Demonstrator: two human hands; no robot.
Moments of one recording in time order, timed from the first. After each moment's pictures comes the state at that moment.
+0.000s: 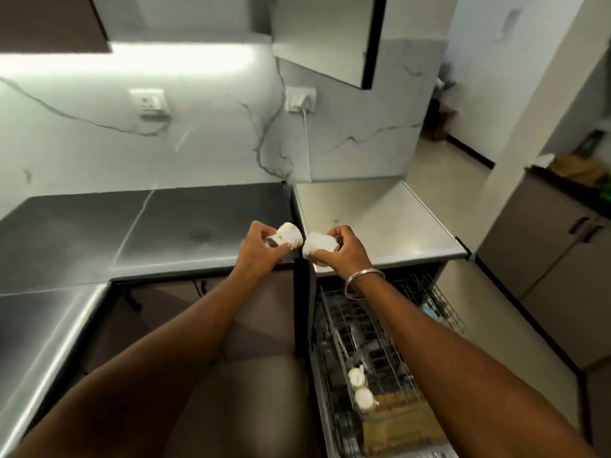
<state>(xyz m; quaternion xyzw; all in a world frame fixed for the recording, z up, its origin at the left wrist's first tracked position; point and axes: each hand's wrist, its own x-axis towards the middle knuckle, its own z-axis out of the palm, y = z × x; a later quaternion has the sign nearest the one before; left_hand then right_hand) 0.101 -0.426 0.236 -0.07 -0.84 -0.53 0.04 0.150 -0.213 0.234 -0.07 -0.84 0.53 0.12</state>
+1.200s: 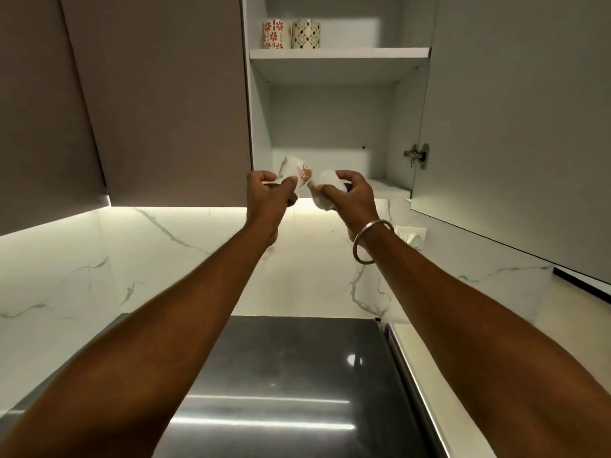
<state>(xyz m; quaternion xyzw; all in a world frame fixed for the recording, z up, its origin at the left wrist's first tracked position) -0.205 -0.643 0.554 -0.07 -0.62 -0.73 0.28 -0.218 -0.479 0.548 0.12 -0.67 0.68 0.29</state>
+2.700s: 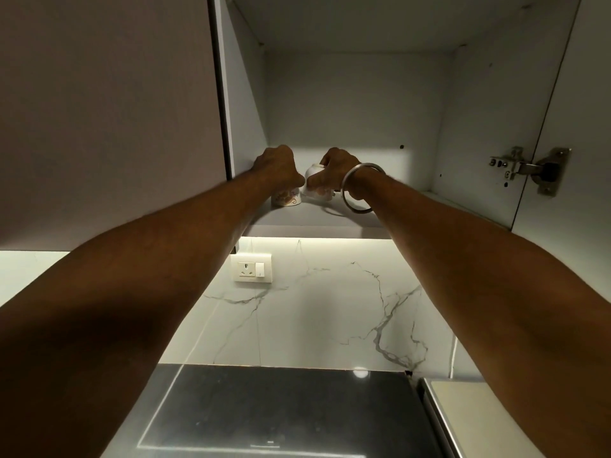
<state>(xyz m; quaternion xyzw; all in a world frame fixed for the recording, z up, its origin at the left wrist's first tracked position) -0.518 -0.650 0.641 -0.05 -0.95 -0.19 0.23 -0.551 -0.501 0.632 0.05 -0.93 0.33 0.16</state>
